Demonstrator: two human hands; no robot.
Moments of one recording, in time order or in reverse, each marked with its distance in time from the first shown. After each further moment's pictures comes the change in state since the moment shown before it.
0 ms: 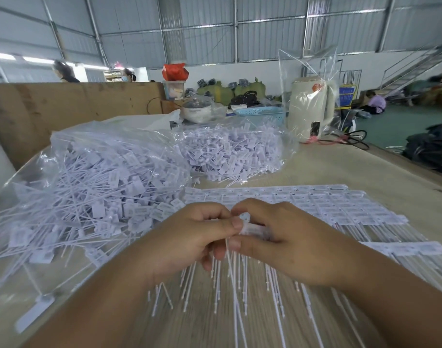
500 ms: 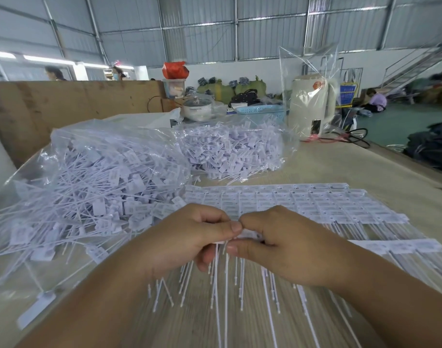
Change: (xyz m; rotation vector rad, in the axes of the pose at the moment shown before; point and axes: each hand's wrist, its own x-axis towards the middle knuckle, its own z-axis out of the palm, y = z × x) left_hand 0.005 -0.010 -0.007 0.104 -0.024 -0.045; right_hand 0.002 0.003 0.008 -0.041 -0.056 -0.020
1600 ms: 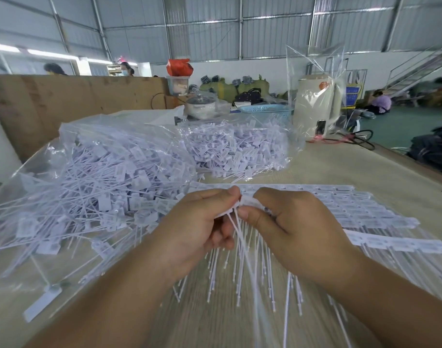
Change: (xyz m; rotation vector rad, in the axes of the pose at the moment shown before) left_hand 0.007 0.004 0.017 -0.525 0.205 0.100; right_hand 0.002 -0.010 0.005 -0.138 0.479 0.007
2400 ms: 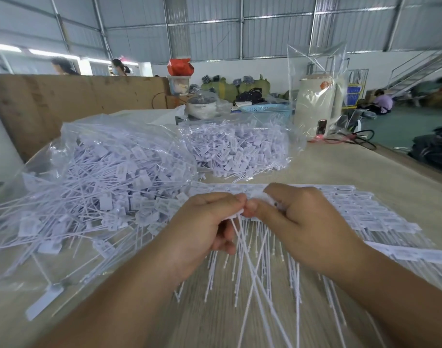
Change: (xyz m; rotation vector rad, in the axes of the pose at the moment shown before) left_hand 0.000 -0.005 -0.002 0.097 0.018 0.008; right_hand 0.003 0.014 -0.003 0.156 -0.010 0.099
